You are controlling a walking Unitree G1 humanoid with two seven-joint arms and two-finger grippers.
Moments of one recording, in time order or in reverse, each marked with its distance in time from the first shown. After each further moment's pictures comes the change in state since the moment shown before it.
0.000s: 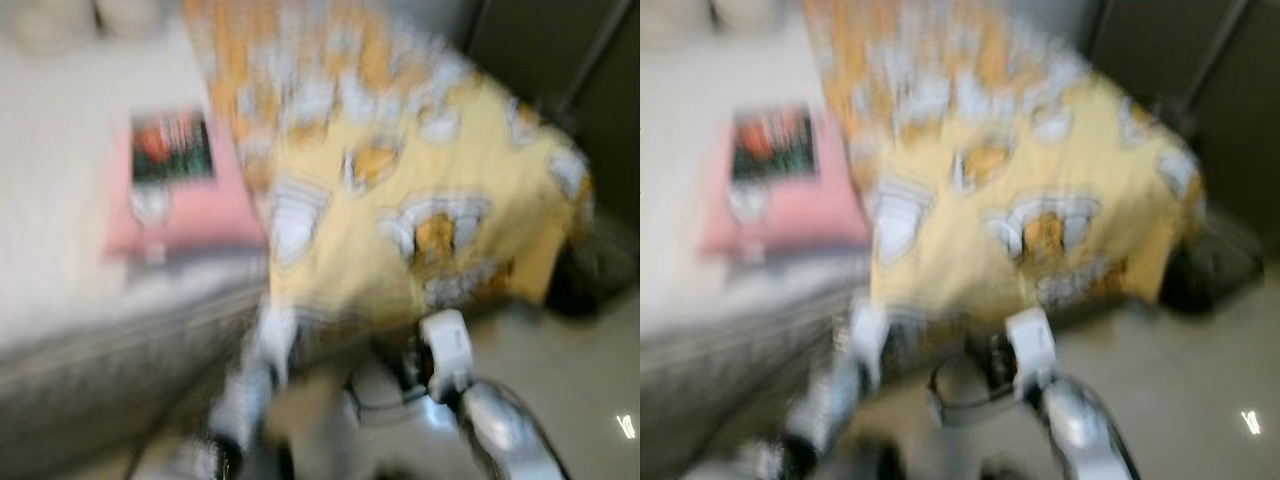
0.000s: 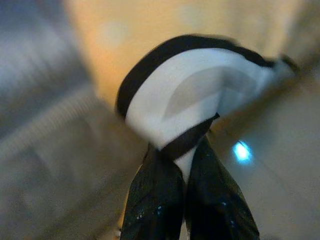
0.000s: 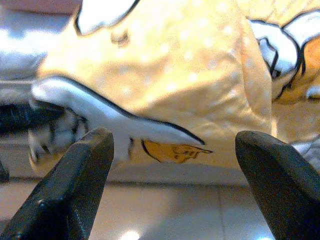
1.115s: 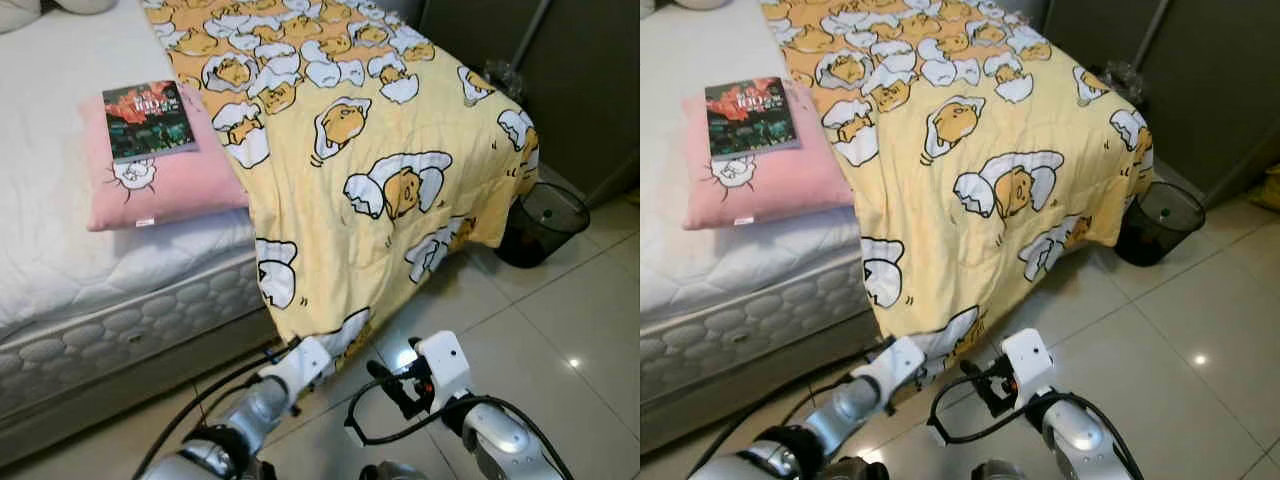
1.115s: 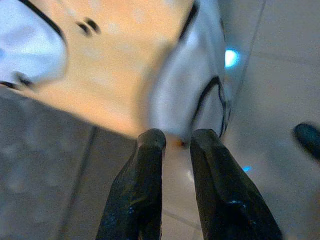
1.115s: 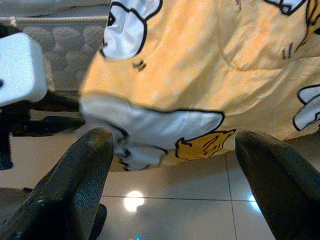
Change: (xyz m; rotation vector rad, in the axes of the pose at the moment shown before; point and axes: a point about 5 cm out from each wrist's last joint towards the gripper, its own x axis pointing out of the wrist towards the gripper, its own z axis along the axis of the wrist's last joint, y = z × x) left arm -0.001 0.005 -0.016 0.493 0.171 -0.057; right arm -0.004 0.004 -0.008 -0.038 0.055 0.073
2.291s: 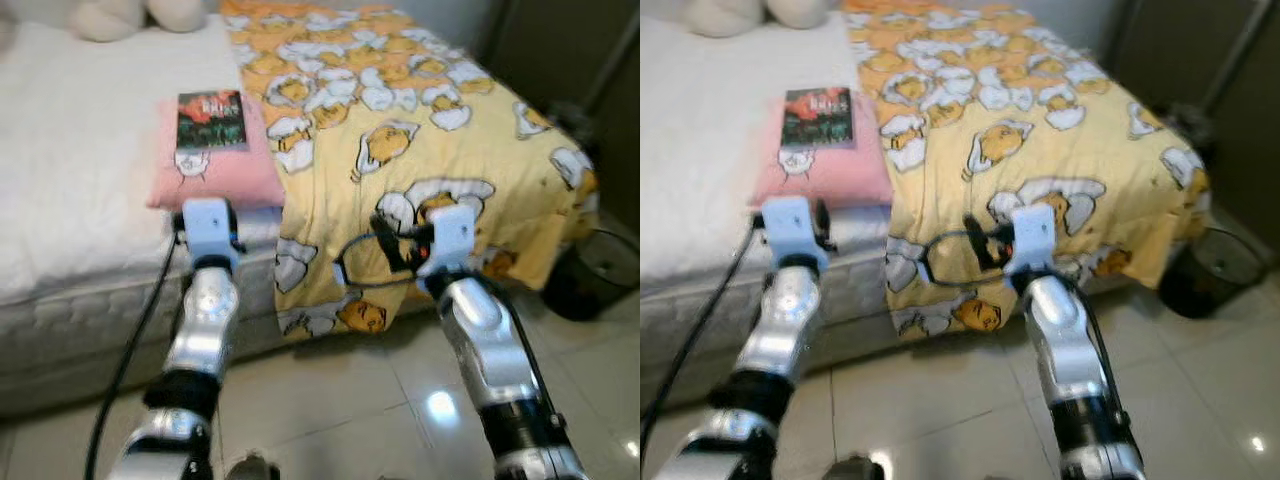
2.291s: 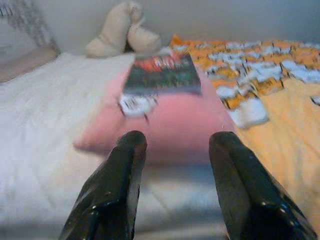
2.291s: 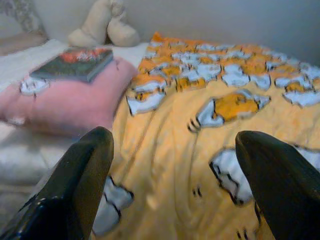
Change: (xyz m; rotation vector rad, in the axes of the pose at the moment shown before) left arm -0.051 0.153 0.080 -0.664 -0.545 0.742; right arm 0.055 -0.045 0.118 0.025 -0.429 -0.242
